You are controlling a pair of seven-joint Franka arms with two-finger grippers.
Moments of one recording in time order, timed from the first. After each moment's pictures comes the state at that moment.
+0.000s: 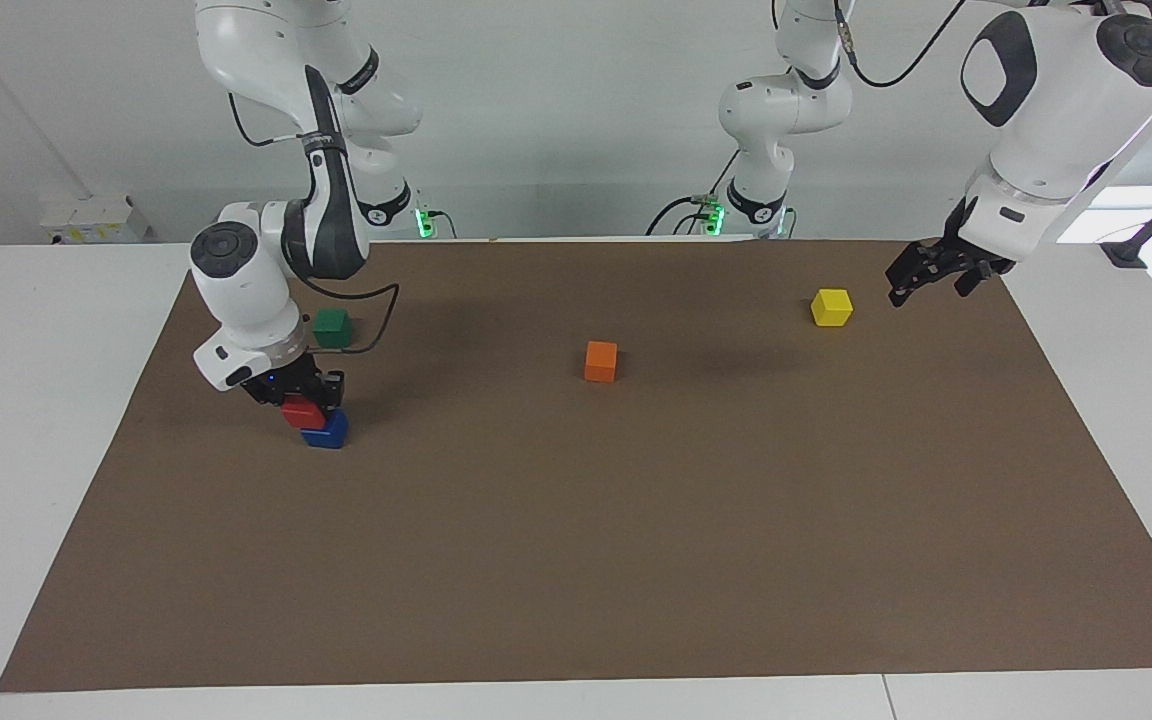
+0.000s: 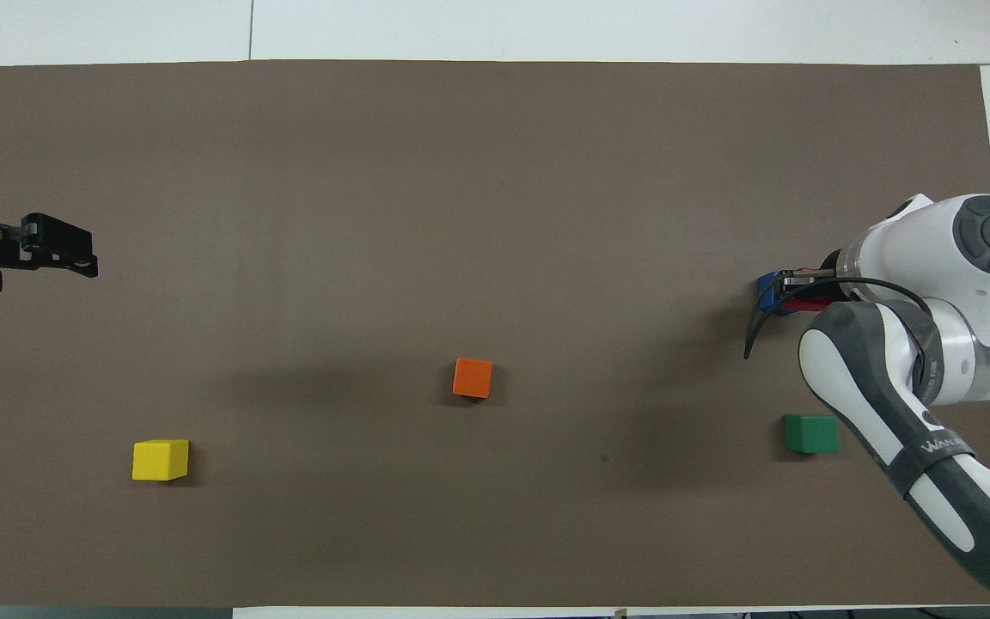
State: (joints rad) left arm 0.07 0.04 -0.11 -1.60 0.01 1.58 -0.12; right arm -0.10 0.14 0.09 -2.14 -0.10 2.30 0.11
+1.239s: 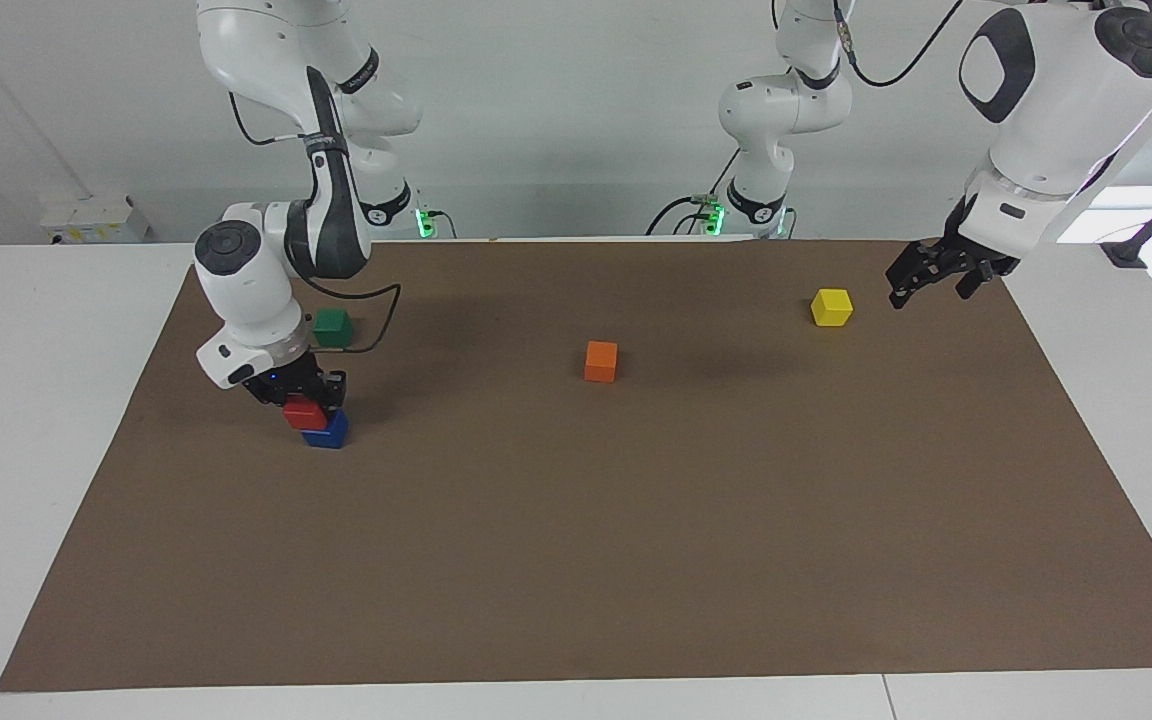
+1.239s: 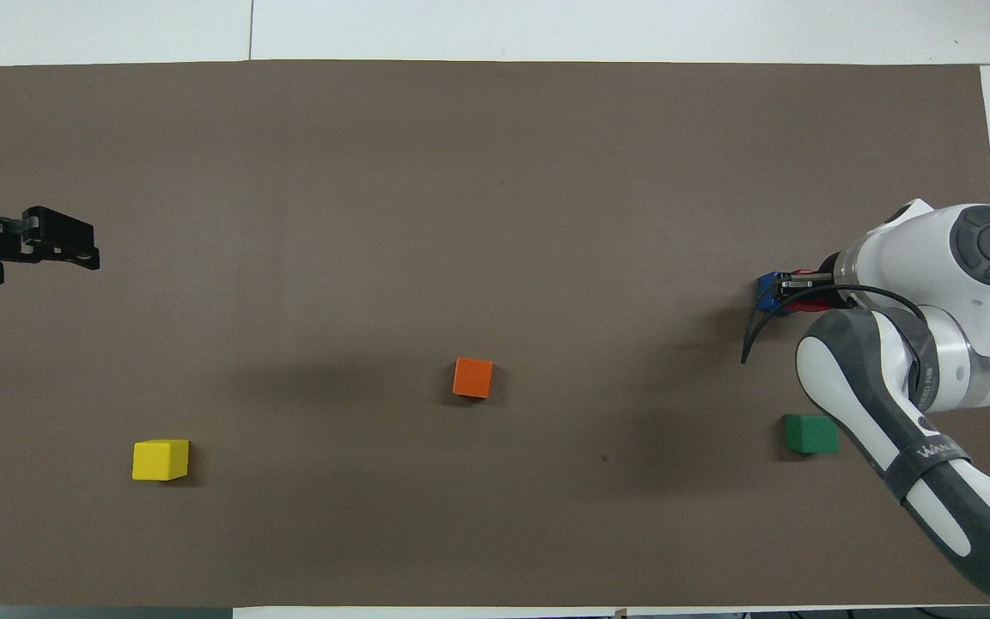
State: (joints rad) left arm 0.07 0.04 -0.12 -1.60 0.01 1.60 -0.12; right arm -0.11 0.14 0.09 -2.17 -0.10 2.34 0.12
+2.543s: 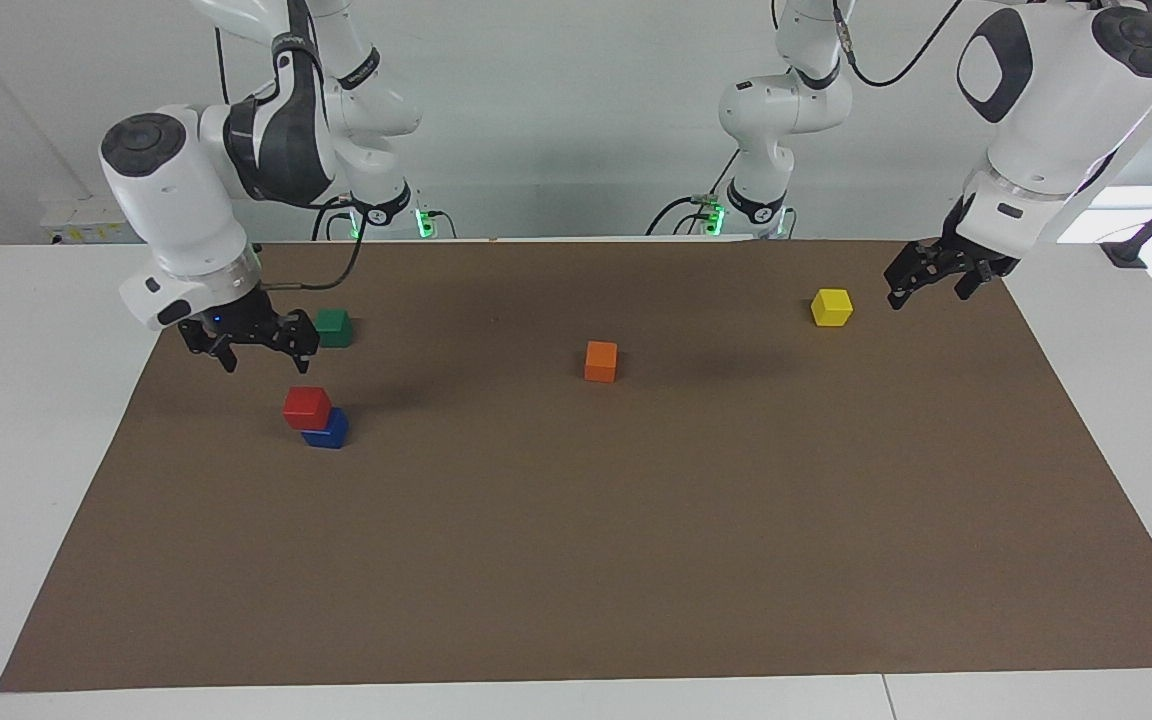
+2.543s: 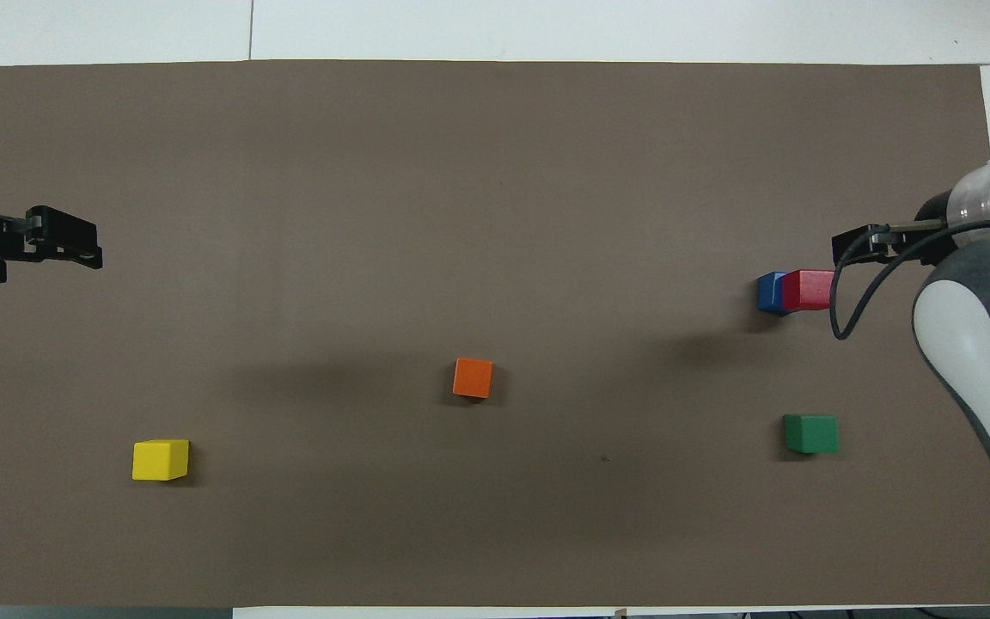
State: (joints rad) left arm 0.07 0.04 -0.12 -1.60 0.01 1.60 -0.12; right arm -0.11 0.00 0.10 -1.80 -0.05 1.79 0.01
